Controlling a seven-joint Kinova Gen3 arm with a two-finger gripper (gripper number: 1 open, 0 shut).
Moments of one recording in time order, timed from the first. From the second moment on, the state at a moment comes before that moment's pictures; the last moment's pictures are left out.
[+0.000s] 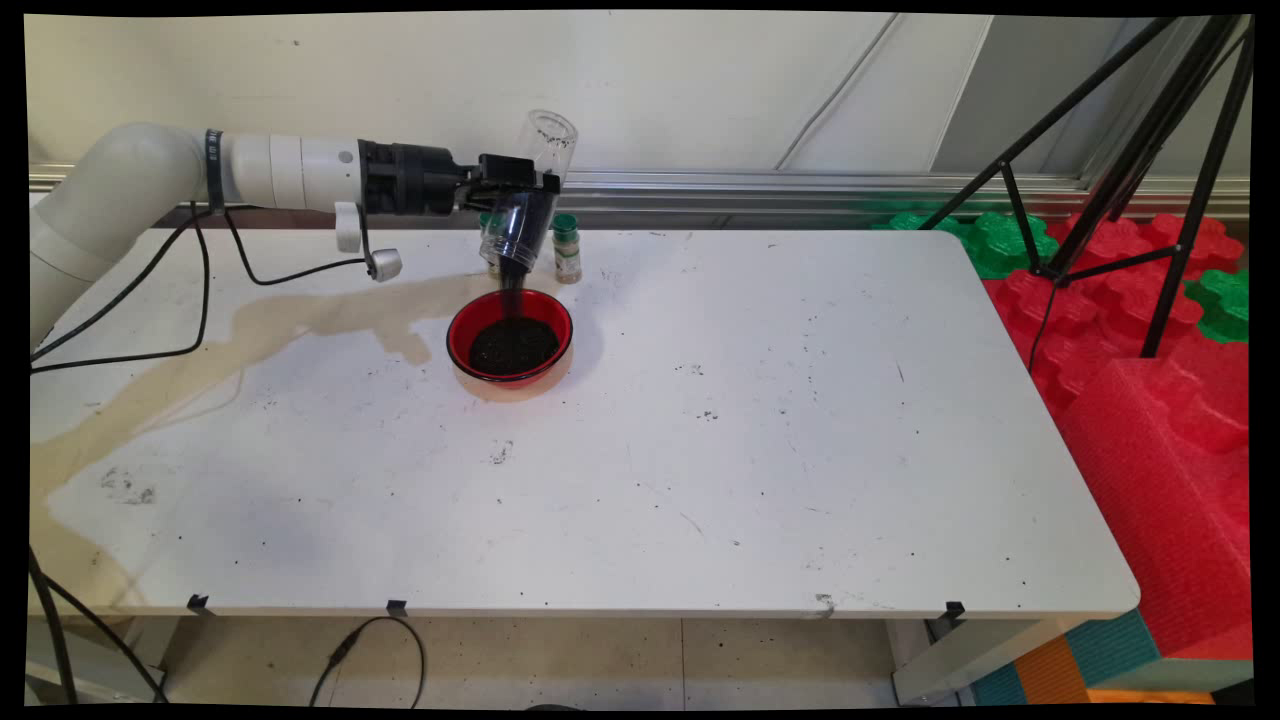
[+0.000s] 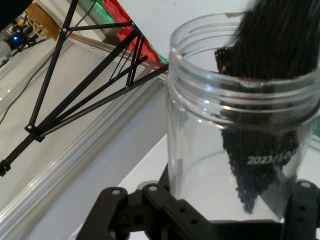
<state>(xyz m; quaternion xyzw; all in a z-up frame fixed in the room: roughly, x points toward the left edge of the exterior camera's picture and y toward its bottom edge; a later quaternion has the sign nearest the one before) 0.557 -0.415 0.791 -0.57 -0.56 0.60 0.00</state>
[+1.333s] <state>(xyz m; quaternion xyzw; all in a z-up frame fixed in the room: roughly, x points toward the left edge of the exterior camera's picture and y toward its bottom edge) 0.556 -0.408 0.795 -0.61 -0.51 0.60 -0.04</state>
